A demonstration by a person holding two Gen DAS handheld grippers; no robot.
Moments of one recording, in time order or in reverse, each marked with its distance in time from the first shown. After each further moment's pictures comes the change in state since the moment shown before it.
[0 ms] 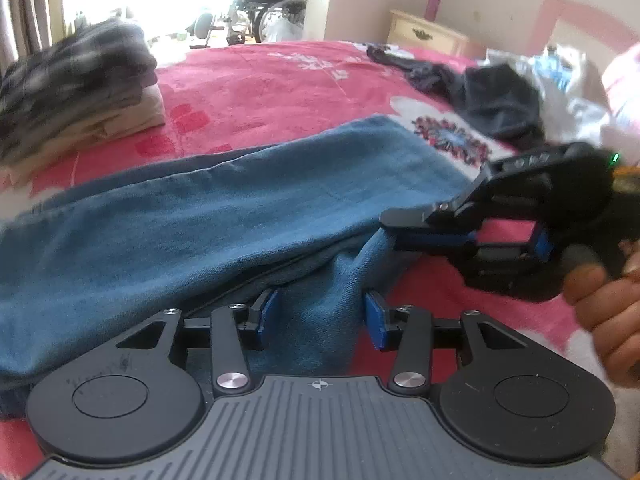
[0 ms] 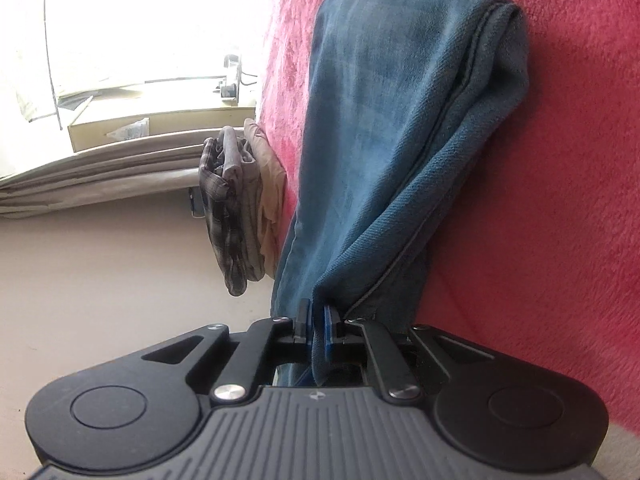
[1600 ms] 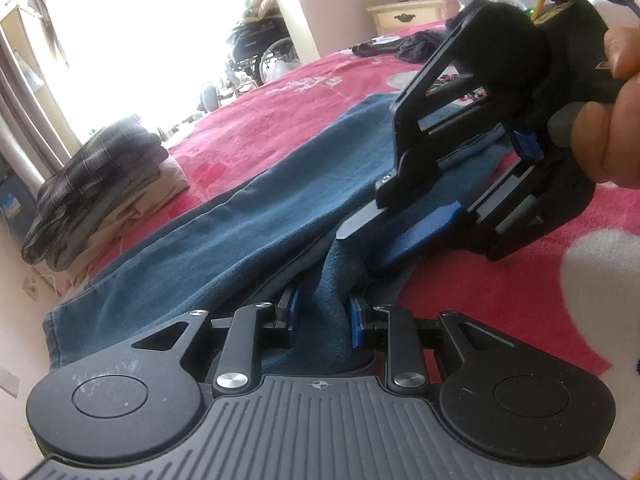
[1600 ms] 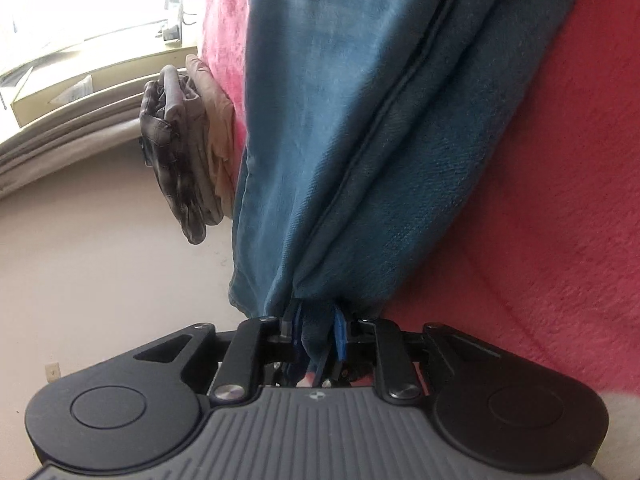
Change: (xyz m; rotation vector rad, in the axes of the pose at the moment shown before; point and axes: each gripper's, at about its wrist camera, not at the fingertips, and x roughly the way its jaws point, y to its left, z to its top) left arm 0.005 -0.034 -0.036 0.322 -0.099 0.232; right arm 0.037 0.003 0.006 0.112 0.243 -0.130
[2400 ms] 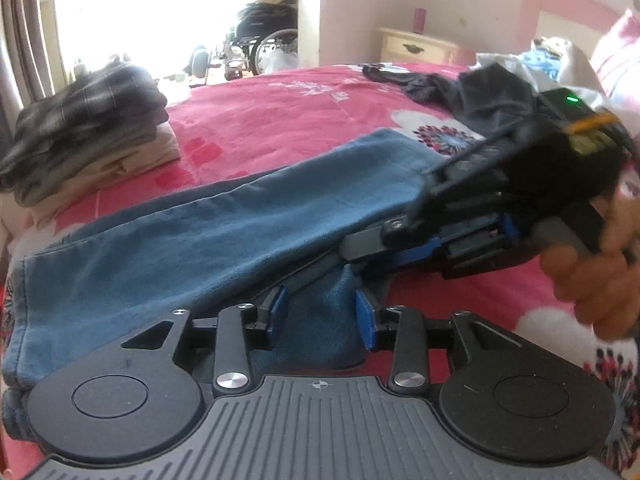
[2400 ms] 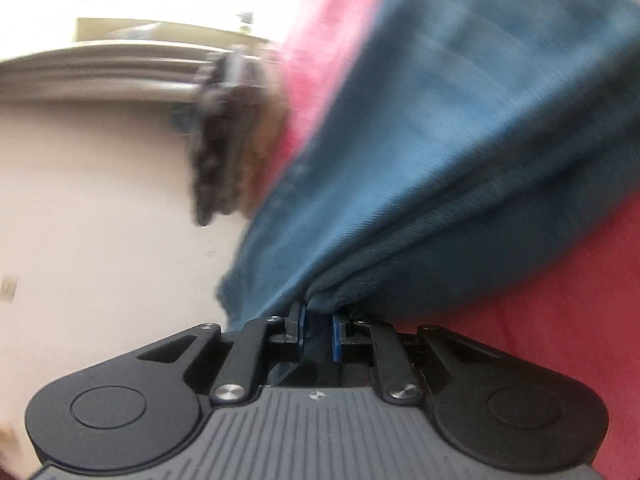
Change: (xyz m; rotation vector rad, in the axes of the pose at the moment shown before) left arm -0.004 0.051 0.009 -0.264 0.005 -0.201; right arm -0.002 0.033 -0.014 -0.452 -0.108 -0.010
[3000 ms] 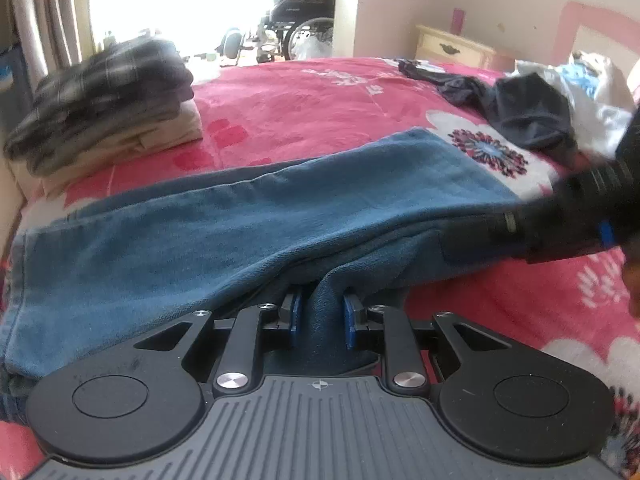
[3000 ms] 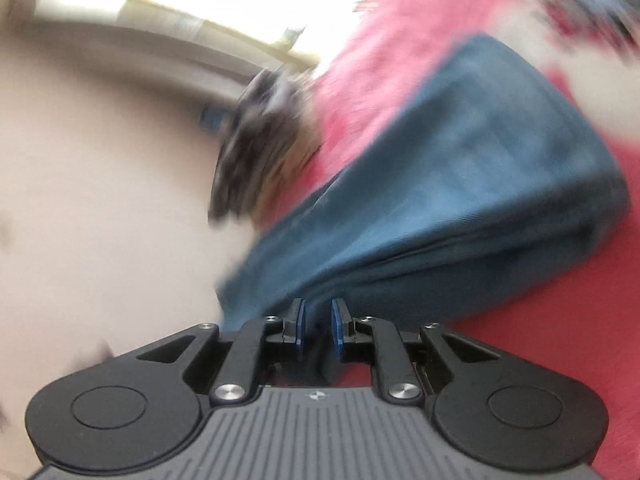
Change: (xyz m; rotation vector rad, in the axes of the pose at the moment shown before) left arm 0.010 0.012 0.006 -0.143 0.041 0.043; right arm -0.047 0.034 -0.012 -0.328 -0.020 -0.141
